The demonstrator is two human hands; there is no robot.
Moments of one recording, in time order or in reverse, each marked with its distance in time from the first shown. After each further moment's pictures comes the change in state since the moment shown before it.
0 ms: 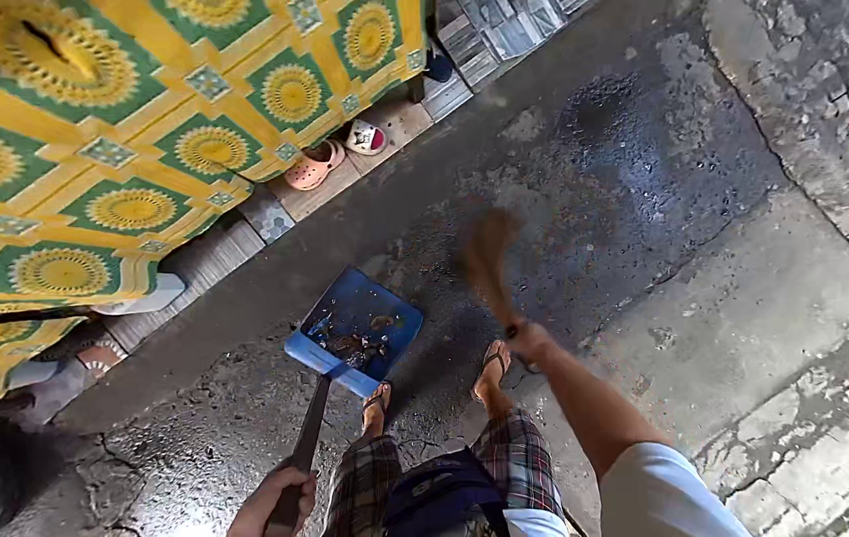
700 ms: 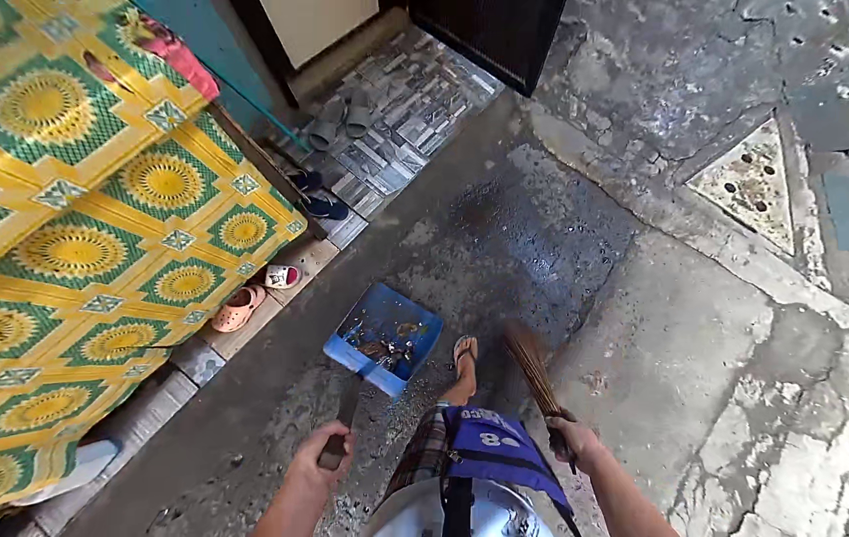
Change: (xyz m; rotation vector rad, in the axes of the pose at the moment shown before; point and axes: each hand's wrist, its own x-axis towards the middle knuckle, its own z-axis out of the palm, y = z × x) left_hand -0.061 0.008 0.390 0.030 -0.147 0.019; right_hand -0.120 0.271 -0.167 1.219 0.239 0.352
